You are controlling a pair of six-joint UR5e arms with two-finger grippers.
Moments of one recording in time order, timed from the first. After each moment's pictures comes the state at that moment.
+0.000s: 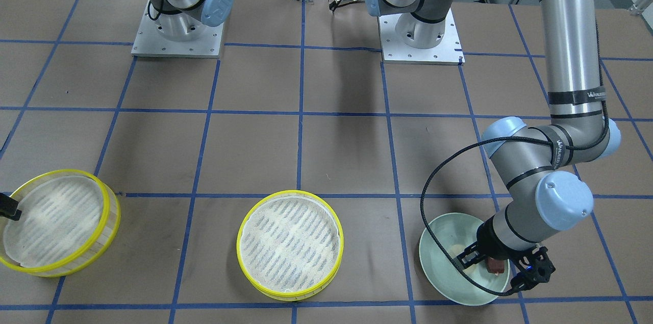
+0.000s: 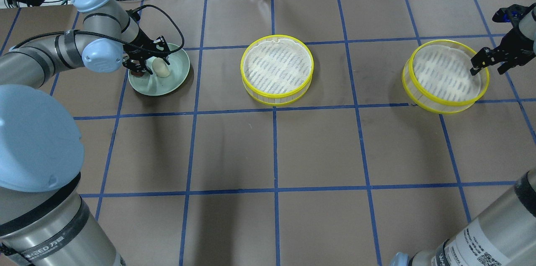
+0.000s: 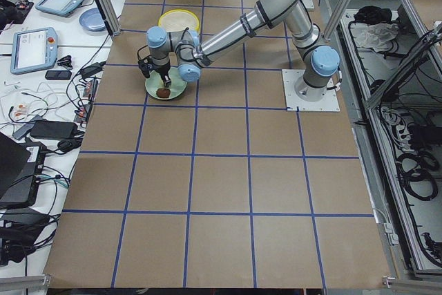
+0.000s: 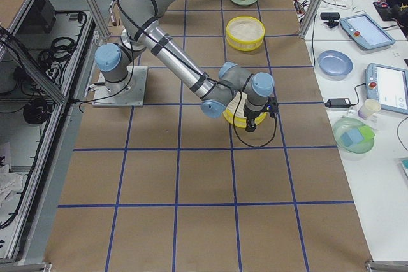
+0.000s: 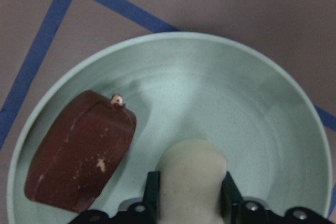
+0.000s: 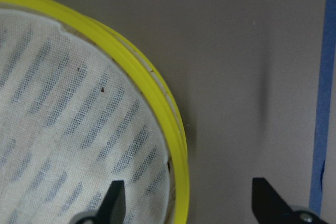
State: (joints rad) left arm -1.36 -2.20 -1.54 -0.90 1.46 -0.29; right arm 0.98 -1.01 1.55 -2.09 -1.54 -0.61
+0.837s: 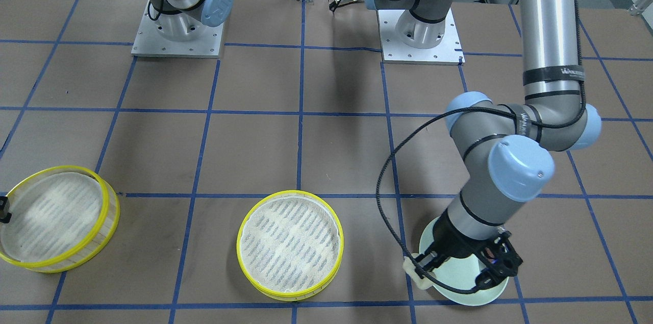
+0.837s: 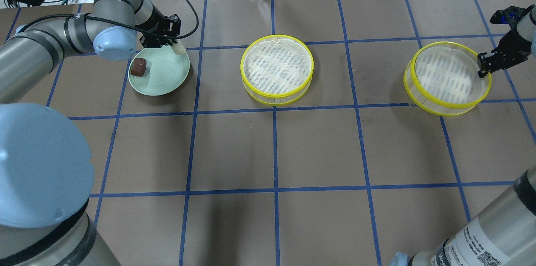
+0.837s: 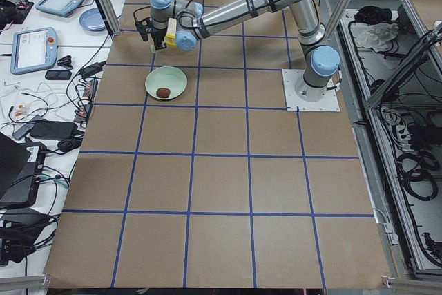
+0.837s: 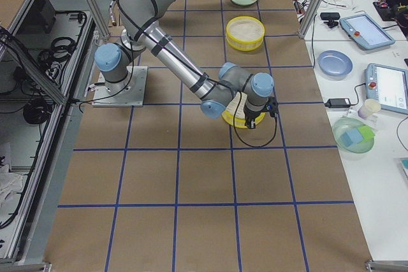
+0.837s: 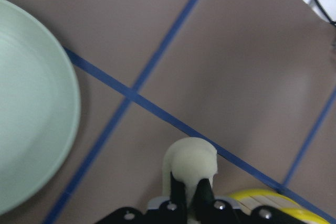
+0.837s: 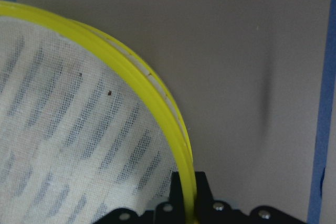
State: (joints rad) left arm -1.58 -2.11 -1.49 -0.79 1.36 -0.64; right arm 0.98 -1.02 1.55 -2.10 -1.53 -0.63
